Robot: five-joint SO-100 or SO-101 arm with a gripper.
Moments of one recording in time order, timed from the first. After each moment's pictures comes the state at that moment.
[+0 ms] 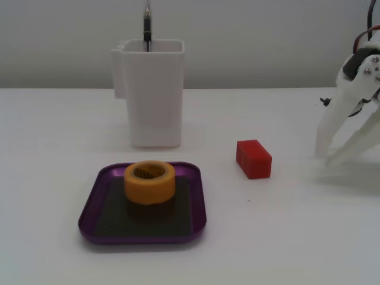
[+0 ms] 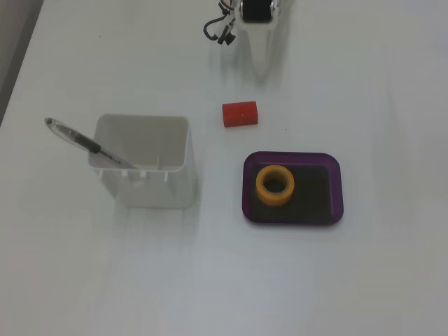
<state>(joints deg) 2.5 192.6 175.6 65.7 4.8</state>
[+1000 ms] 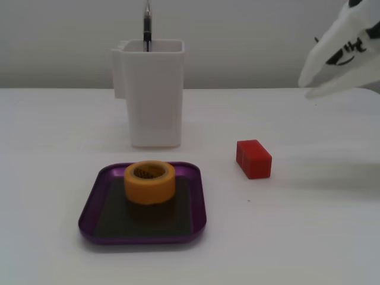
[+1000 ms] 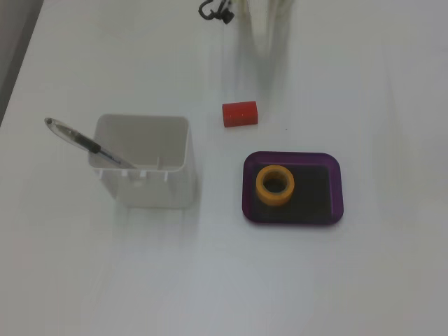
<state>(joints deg) 2.4 191.7 153.9 62.2 4.8</state>
